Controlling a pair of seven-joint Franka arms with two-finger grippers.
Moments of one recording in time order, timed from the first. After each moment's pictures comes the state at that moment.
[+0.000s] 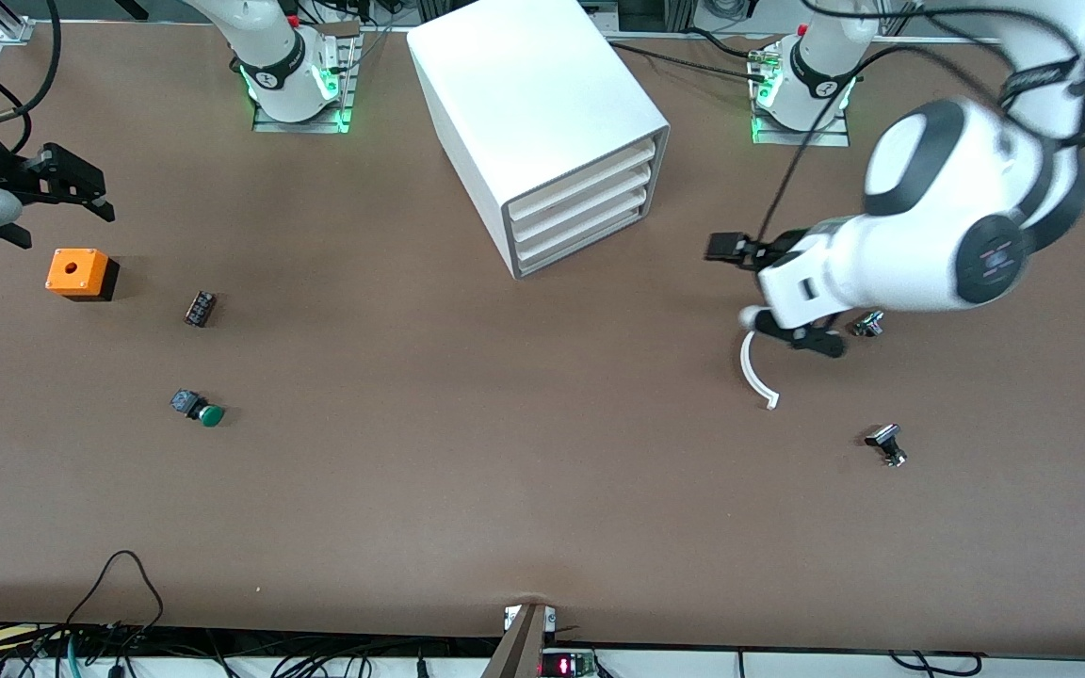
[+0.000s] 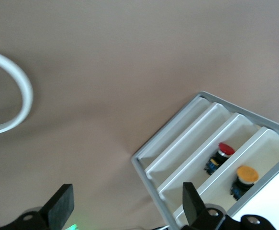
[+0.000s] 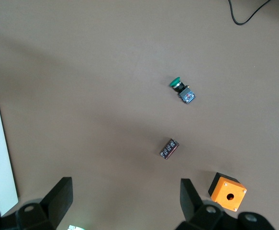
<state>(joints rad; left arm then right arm) -0.21 0.39 -0.11 -1.48 -0.40 1.53 -0.03 0.15 -0.01 -0.15 -1.61 0.03 1.59 -0.35</state>
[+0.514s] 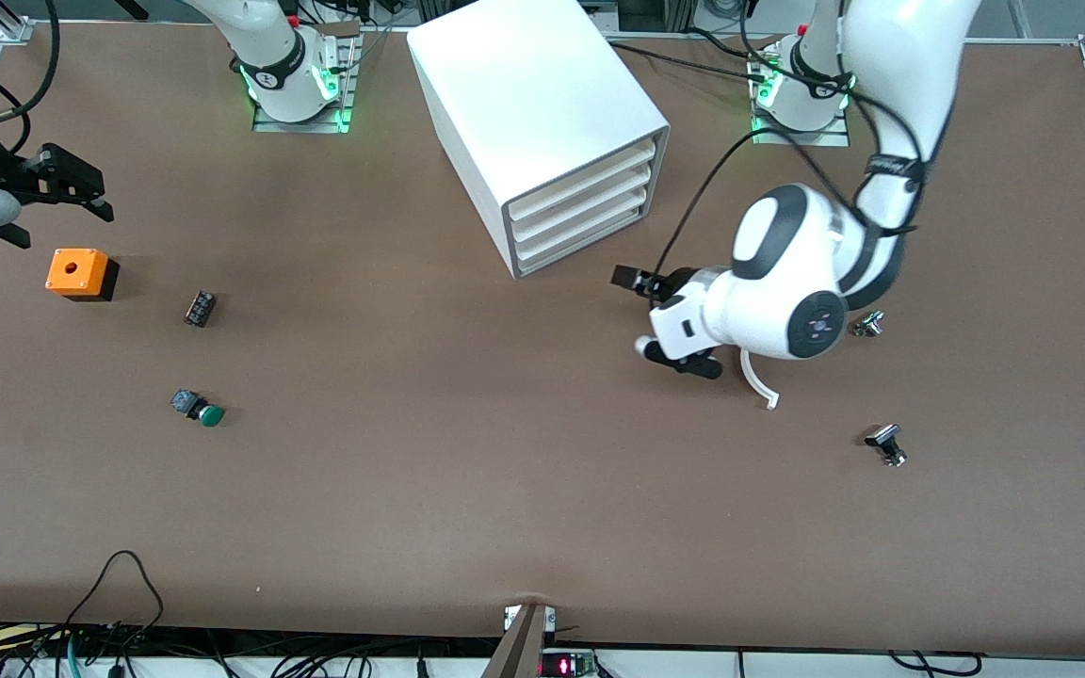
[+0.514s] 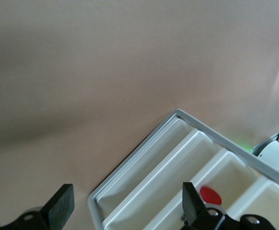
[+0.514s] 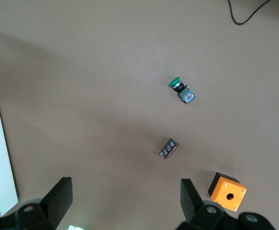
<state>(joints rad) -0.34 0.56 -0.11 -1.54 -0.54 1.76 -0.03 0.15 0.00 -0.15 -1.61 0.03 1.59 -0.35</state>
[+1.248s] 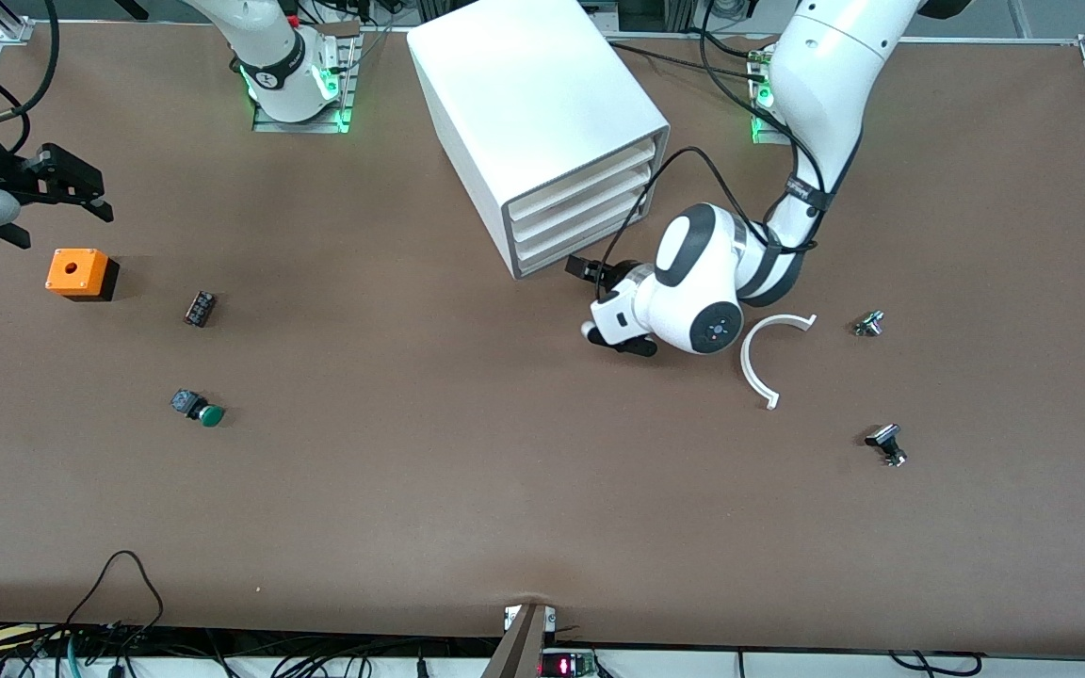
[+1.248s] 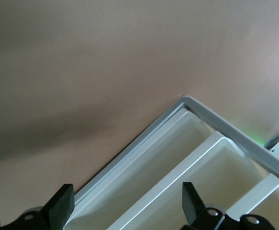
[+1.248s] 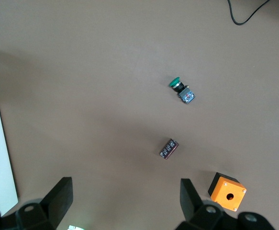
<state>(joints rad) -0.46 0.65 -0.11 -1.65 -0.63 1.86 -0.03 0.15 0.00 -0.15 -1.61 0.03 1.59 -0.35</state>
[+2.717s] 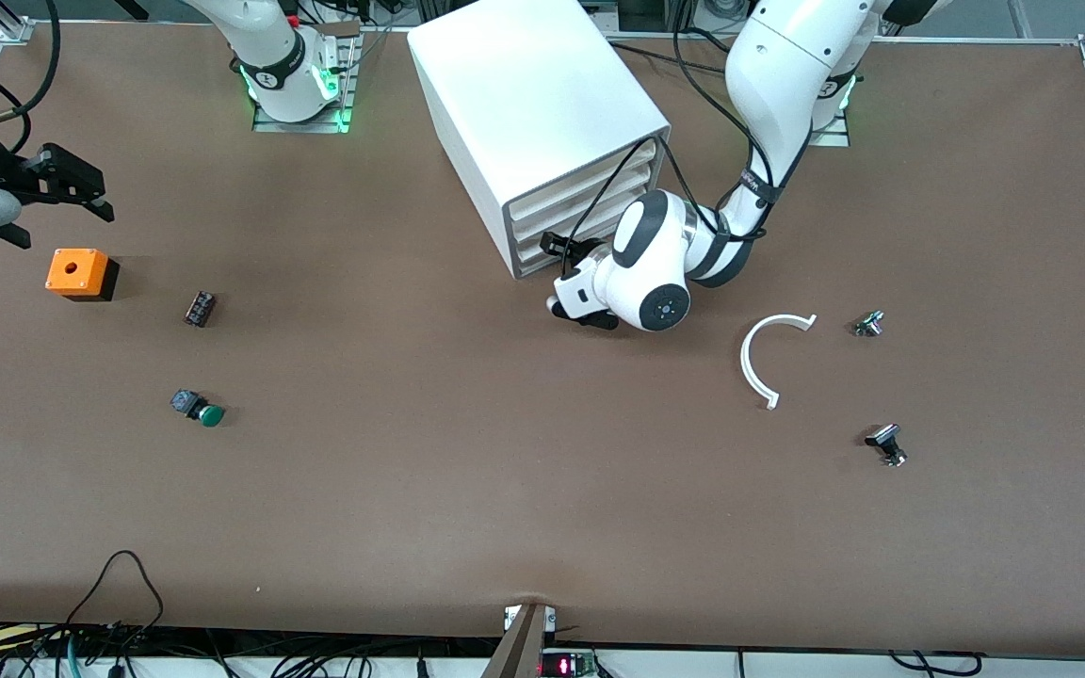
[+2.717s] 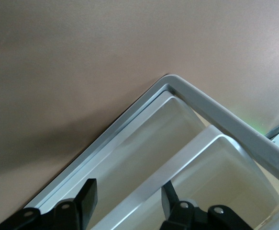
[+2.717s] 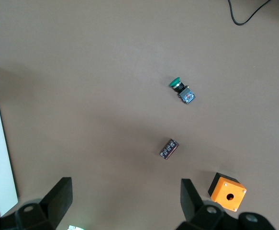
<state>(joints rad) -0.55 0.69 -0.11 -1.67 -0.71 1.91 -0.04 0.15 0.00 -0.15 -1.61 0.03 1.59 -0.35</state>
